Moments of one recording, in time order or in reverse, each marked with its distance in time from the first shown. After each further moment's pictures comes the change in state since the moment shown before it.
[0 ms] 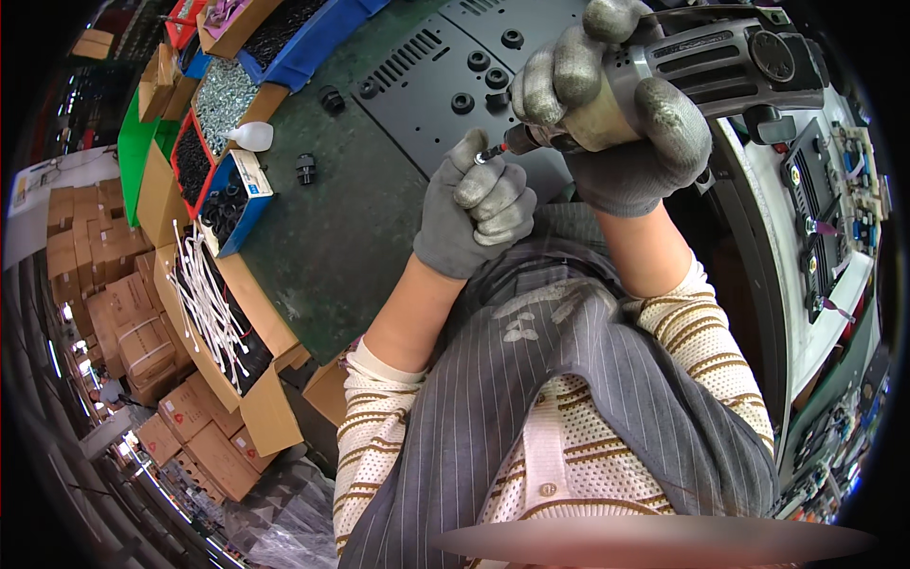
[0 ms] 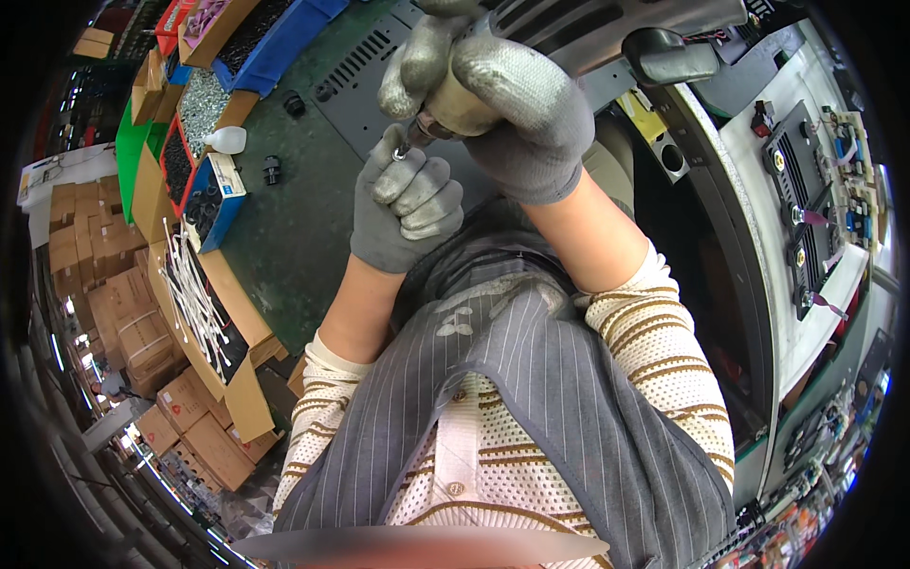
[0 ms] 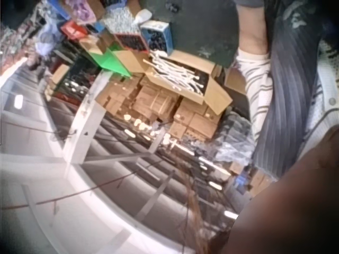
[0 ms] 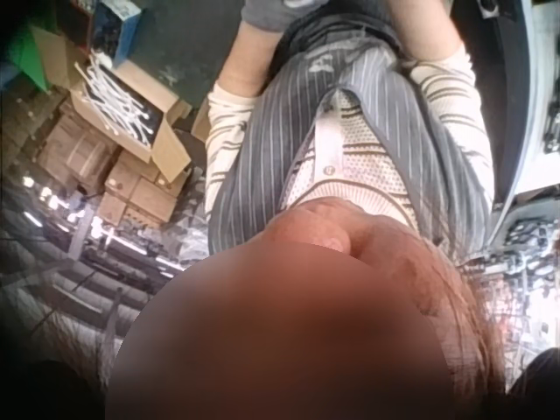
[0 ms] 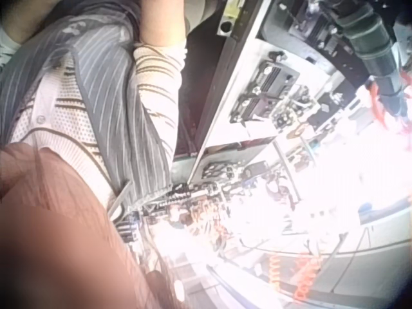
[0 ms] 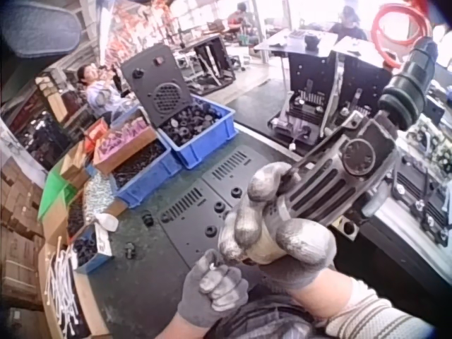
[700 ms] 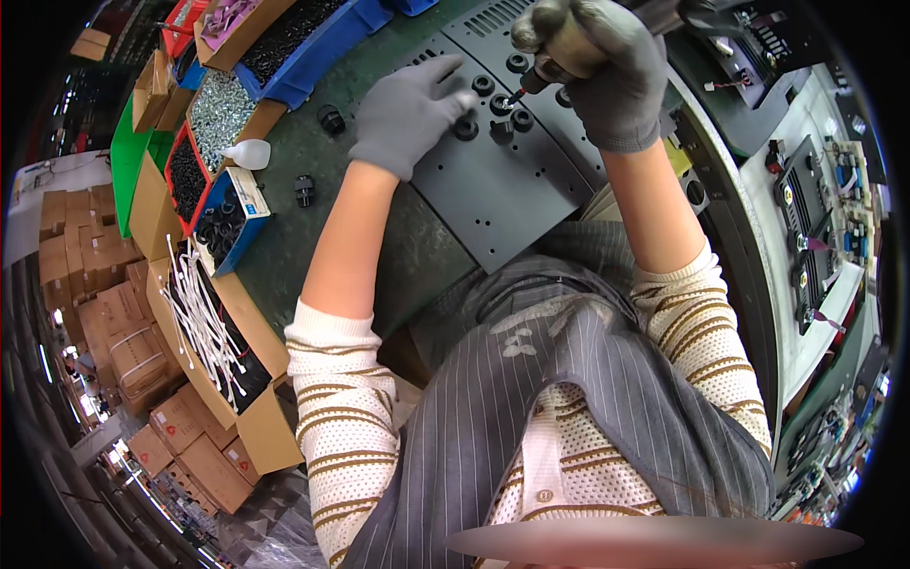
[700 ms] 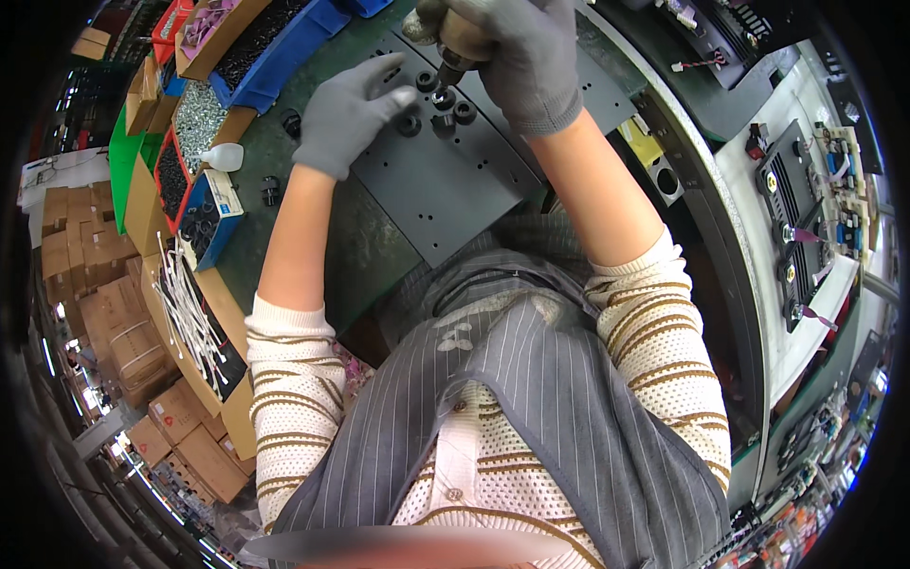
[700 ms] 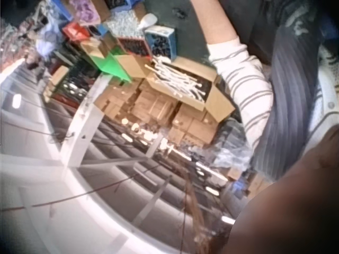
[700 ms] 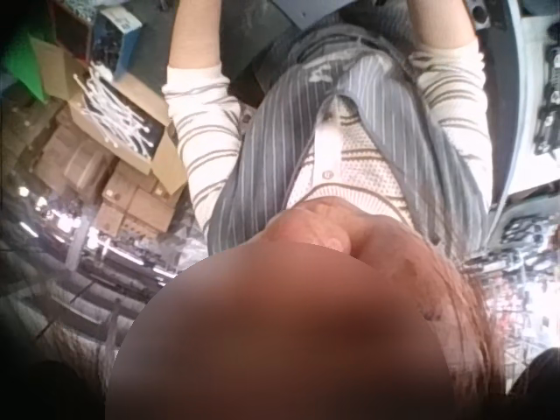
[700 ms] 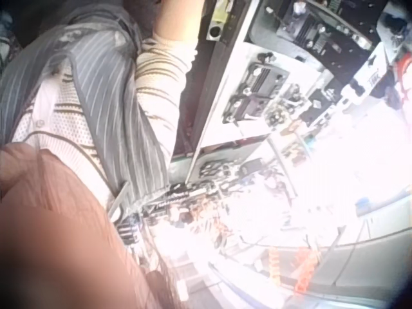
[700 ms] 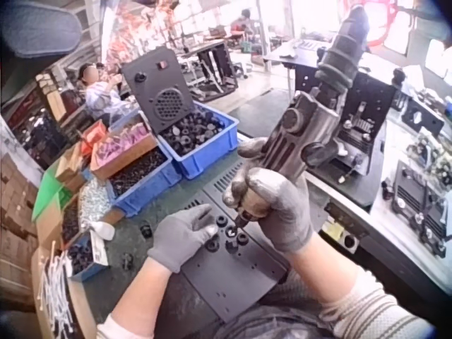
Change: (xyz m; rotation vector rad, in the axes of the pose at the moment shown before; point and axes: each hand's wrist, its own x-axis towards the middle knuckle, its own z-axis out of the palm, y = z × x) left_hand 0.049 0.114 0.009 2.485 0.634 0.307; right_hand 0.057 -0.003 -0.011 -0.404 0.239 -0.151
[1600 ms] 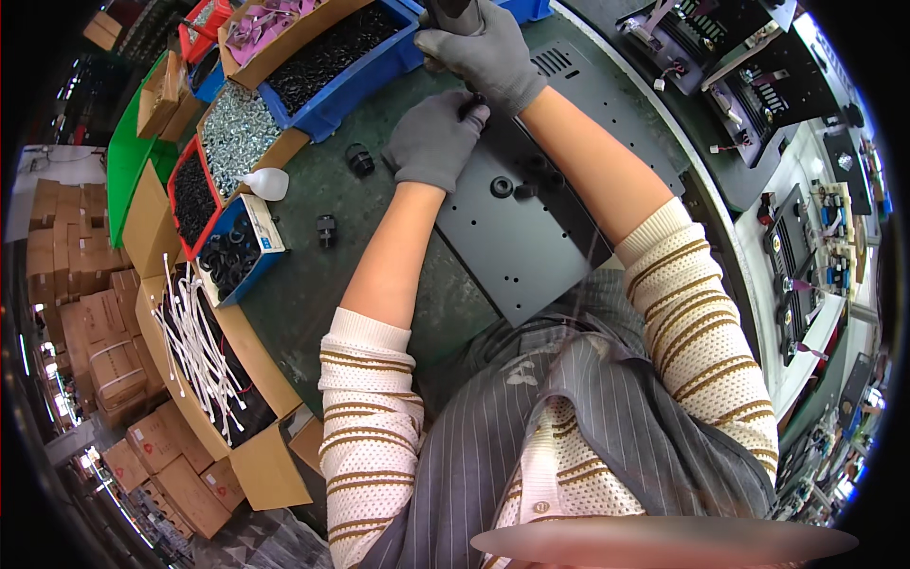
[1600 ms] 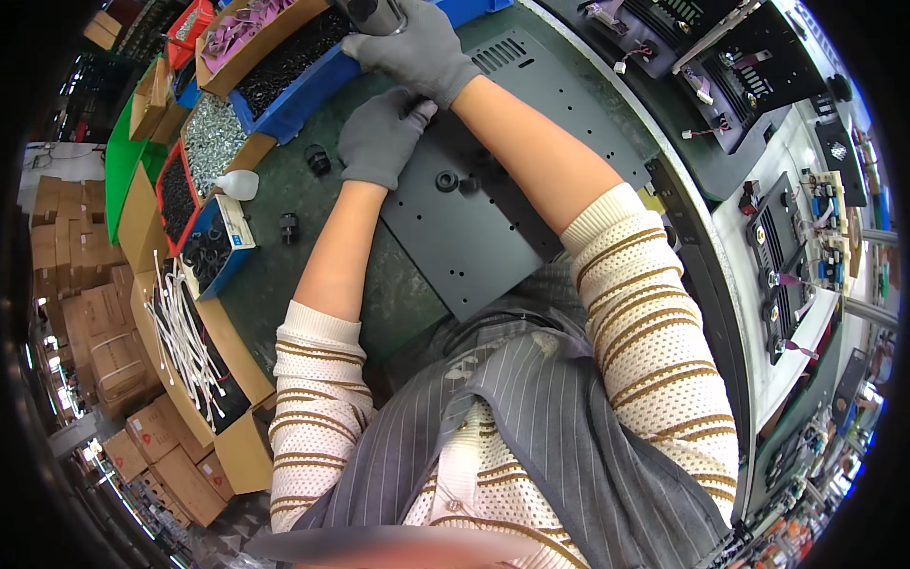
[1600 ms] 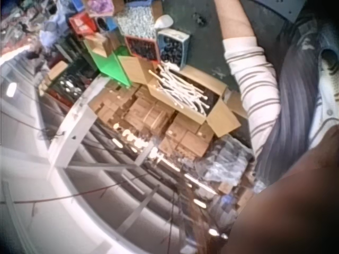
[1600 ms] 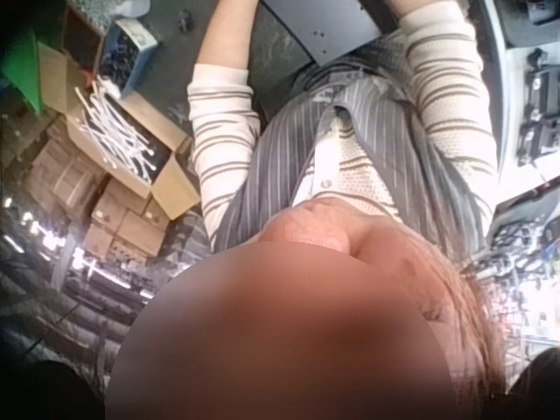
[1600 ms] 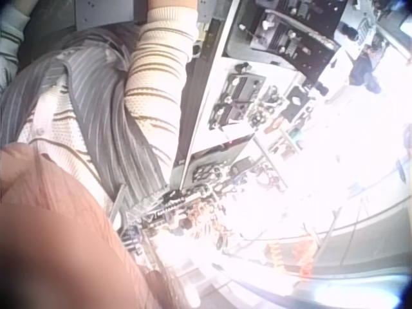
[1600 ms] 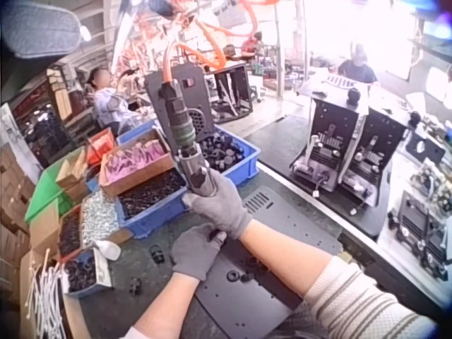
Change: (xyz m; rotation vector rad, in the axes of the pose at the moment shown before) left_hand 0.037 -0.032 0.019 0.083 0.105 -0.174; right_hand 0.095 0.118 0.024 -0.523 -0.335 0.061
